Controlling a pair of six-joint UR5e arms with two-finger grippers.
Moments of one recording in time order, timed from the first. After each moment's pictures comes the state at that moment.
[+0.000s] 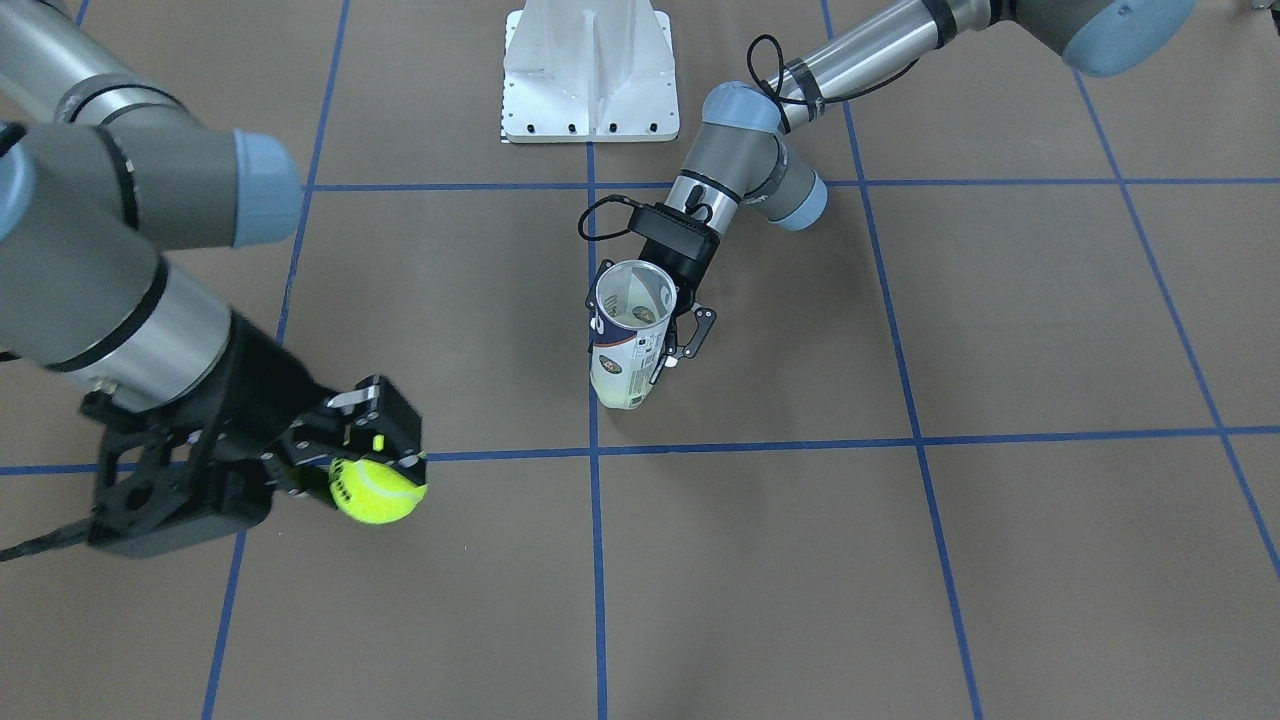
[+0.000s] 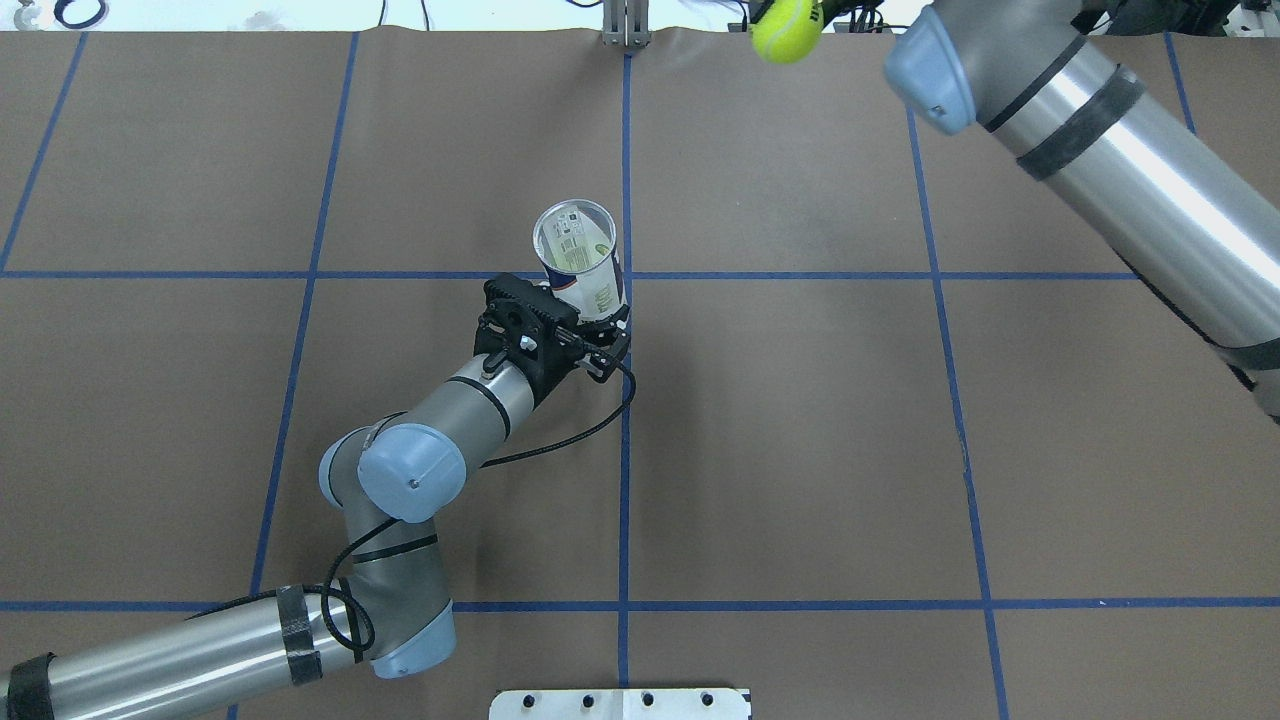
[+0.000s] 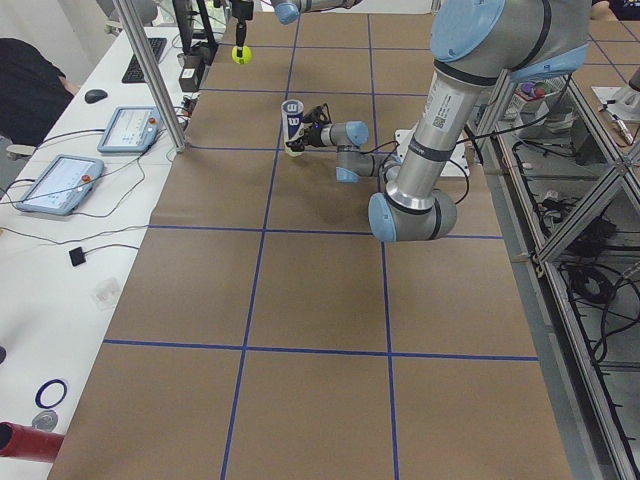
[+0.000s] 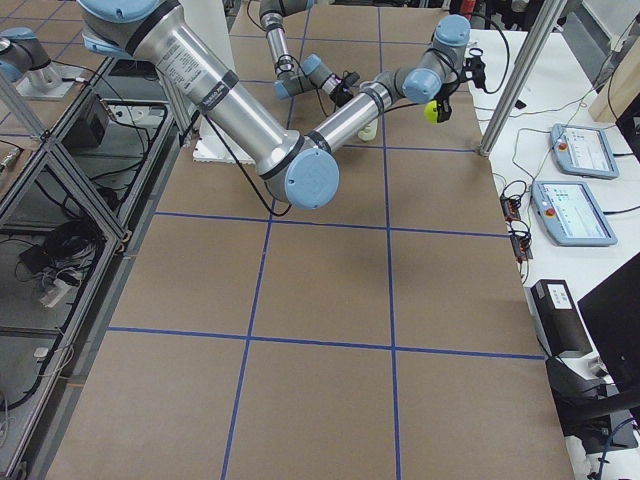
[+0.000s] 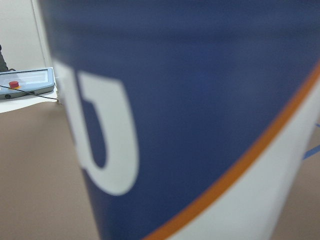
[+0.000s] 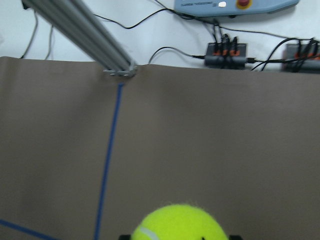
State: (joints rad) left arm -0.35 -2.20 -1.30 -2.79 -1.05 -0.66; right arm 1.03 -0.67 1.42 -1.37 2.32 0.92
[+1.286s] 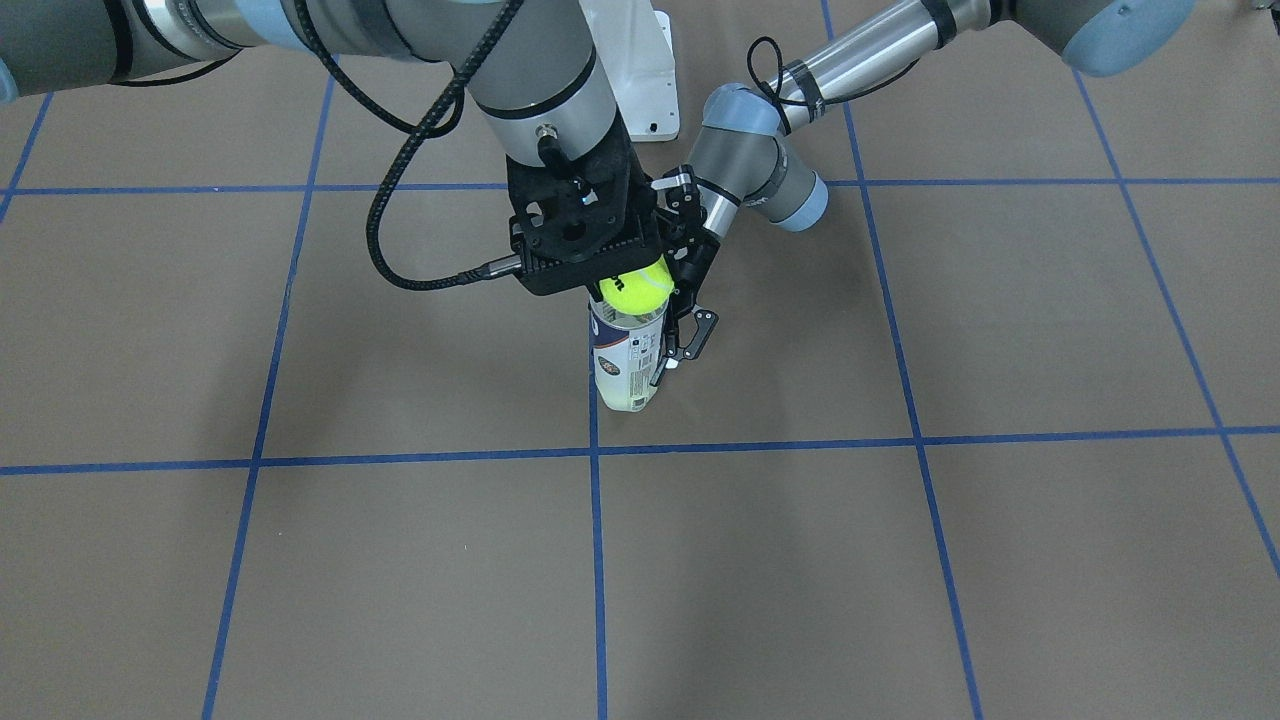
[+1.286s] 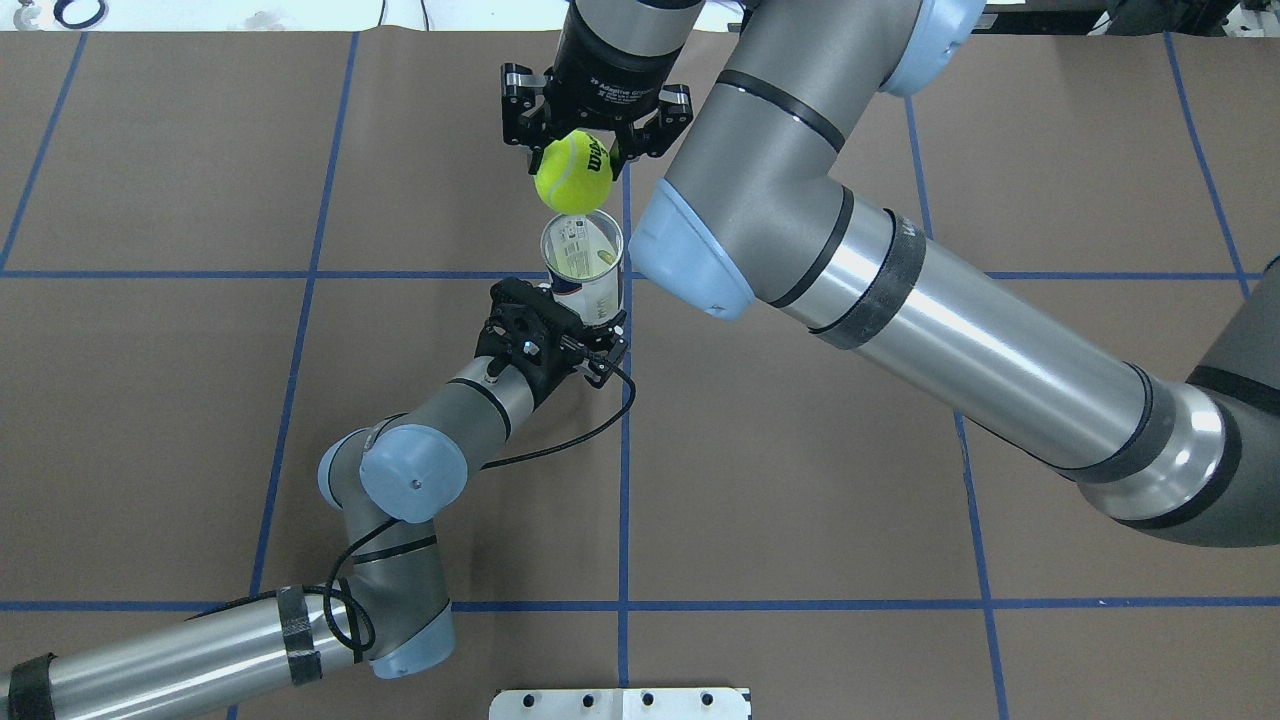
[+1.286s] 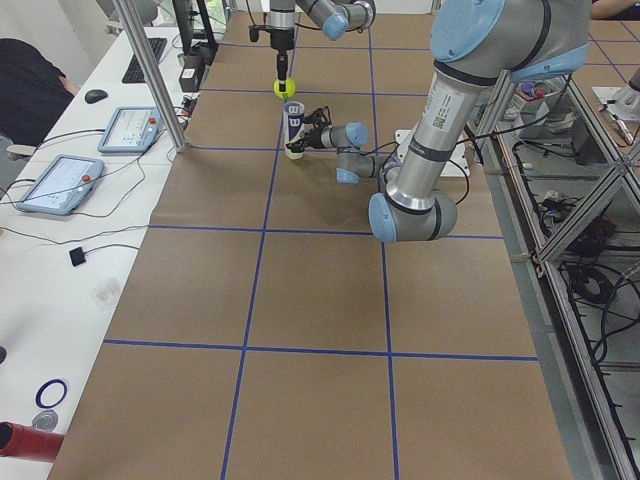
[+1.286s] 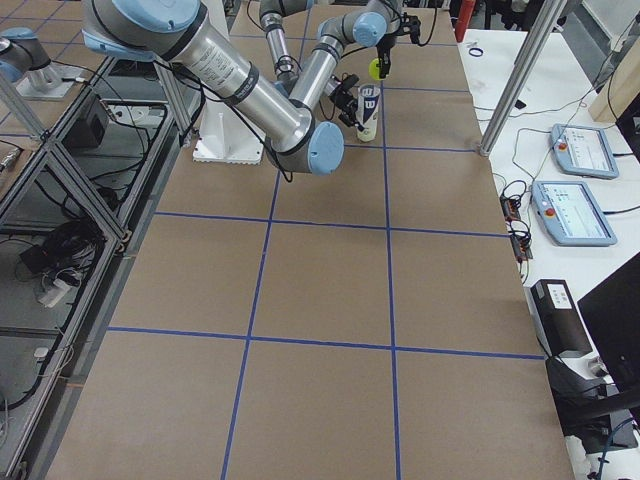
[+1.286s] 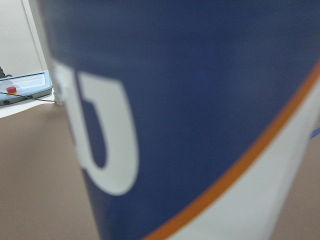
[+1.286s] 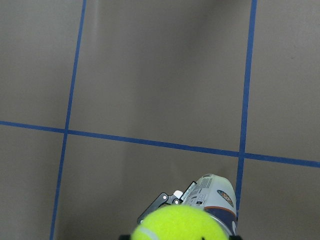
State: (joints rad) left arm -0.35 -2.20 -1.30 -2.78 -1.05 -0.60; right arm 0.77 -0.53 1.55 -1.65 2.17 1.04
